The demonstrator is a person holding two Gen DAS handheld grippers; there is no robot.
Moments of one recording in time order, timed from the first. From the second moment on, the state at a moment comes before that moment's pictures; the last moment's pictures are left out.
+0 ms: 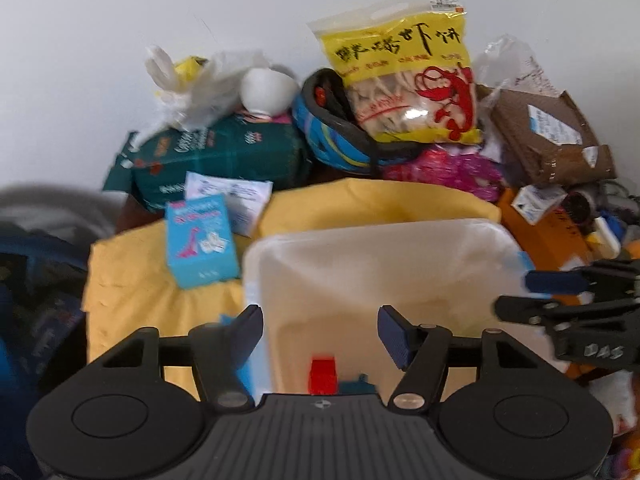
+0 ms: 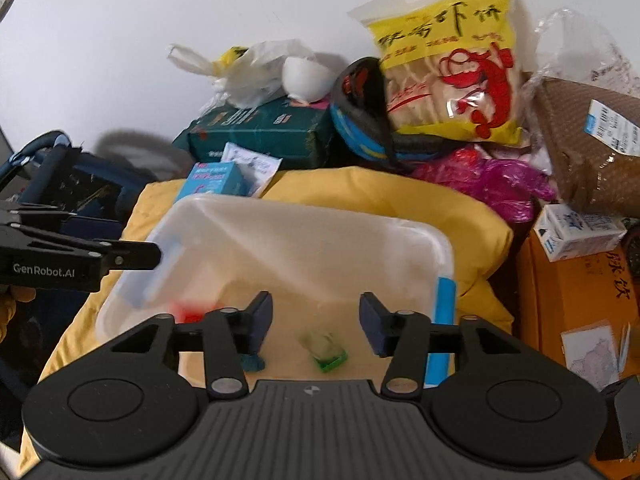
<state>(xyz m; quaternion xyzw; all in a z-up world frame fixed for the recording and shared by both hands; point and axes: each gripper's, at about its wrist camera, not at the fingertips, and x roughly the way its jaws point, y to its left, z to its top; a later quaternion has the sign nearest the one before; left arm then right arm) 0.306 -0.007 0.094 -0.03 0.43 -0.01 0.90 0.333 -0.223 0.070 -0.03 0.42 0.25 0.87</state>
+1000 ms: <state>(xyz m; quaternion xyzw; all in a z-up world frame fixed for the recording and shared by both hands) 0.073 -0.002 -0.046 -0.04 0.40 0.00 0.92 0.107 -0.240 -0.068 -0.09 0.46 0.28 0.84</state>
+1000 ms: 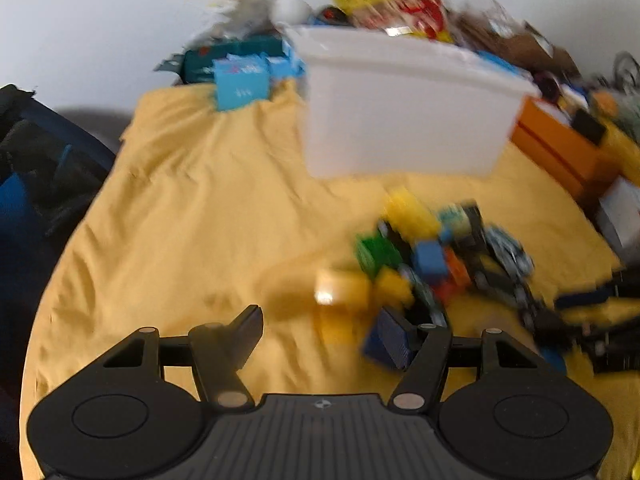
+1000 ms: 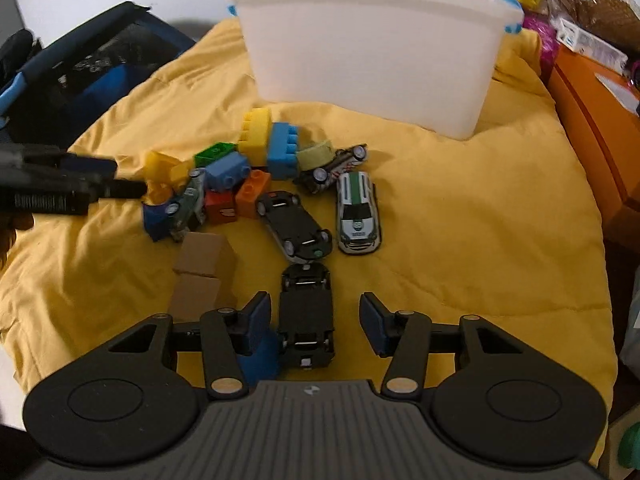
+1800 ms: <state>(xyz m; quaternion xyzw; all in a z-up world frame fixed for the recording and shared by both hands) 0.095 -0.012 -0.056 -0.01 0.41 -0.06 0.91 0.103 -0.248 -0.060 -0.08 0.44 0.28 0.85</state>
